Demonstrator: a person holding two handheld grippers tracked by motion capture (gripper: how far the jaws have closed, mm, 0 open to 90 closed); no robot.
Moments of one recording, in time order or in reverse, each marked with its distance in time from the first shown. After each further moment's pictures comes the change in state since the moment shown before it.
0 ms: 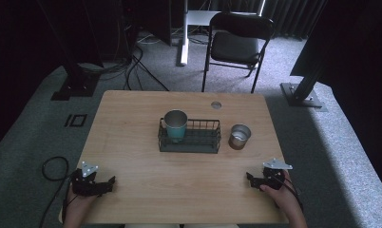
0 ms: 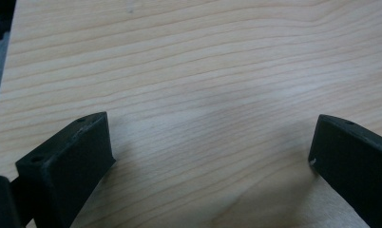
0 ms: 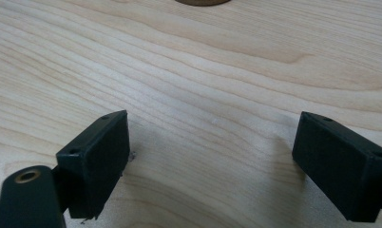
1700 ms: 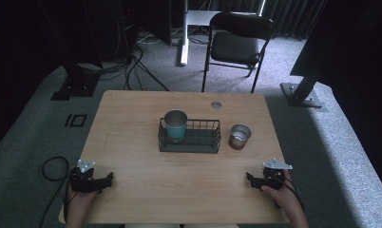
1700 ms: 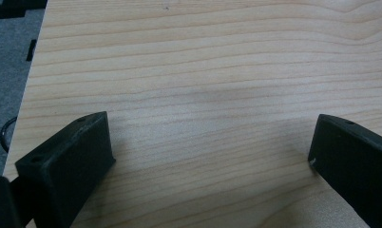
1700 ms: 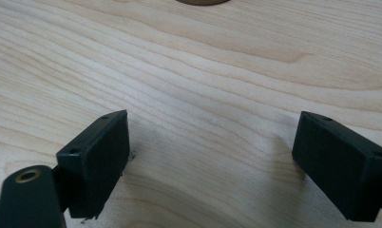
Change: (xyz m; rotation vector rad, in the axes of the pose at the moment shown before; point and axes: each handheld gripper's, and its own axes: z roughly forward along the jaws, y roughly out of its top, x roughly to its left) left arm 0.006 0.004 0.005 0.008 0.052 -0.084; right arm 0.000 0.000 0.000 0.002 0.000 0.001
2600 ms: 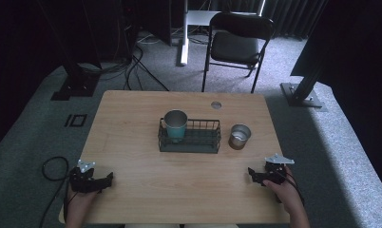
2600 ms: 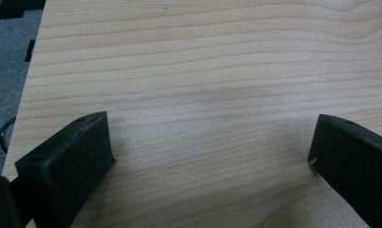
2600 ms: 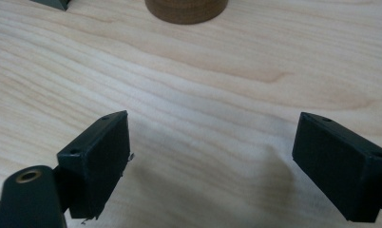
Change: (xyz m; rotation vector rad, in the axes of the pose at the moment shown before) left arm 0.000 0.000 0.000 0.002 -0.004 0.005; right arm -0.011 0.013 0.003 -0.007 -0.004 0.012
